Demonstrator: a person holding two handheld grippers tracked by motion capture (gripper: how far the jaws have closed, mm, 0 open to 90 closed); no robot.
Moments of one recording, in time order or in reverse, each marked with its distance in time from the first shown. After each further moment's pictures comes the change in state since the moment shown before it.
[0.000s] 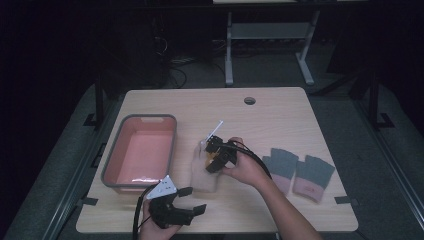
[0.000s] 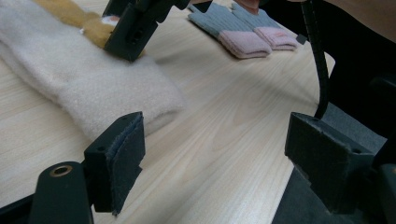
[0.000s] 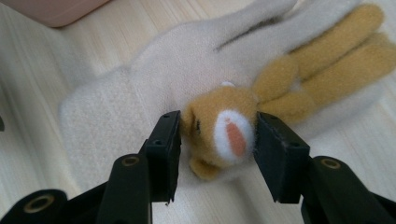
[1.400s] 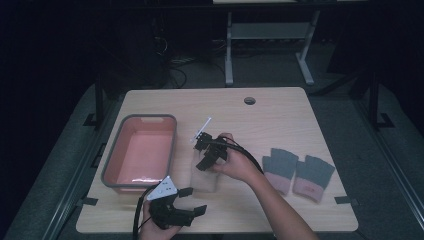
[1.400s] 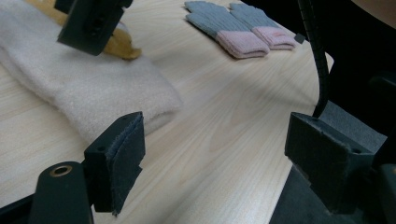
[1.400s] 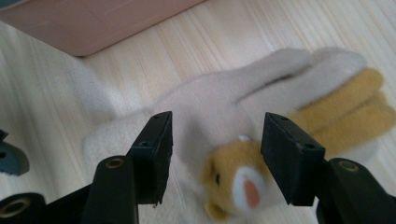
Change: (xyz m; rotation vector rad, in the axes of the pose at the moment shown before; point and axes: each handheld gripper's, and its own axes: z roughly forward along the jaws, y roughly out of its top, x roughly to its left) left arm -0.002 0.000 0.000 0.006 0.002 0.011; right arm 0.013 0.028 0.000 -0.010 -0.010 -0.083
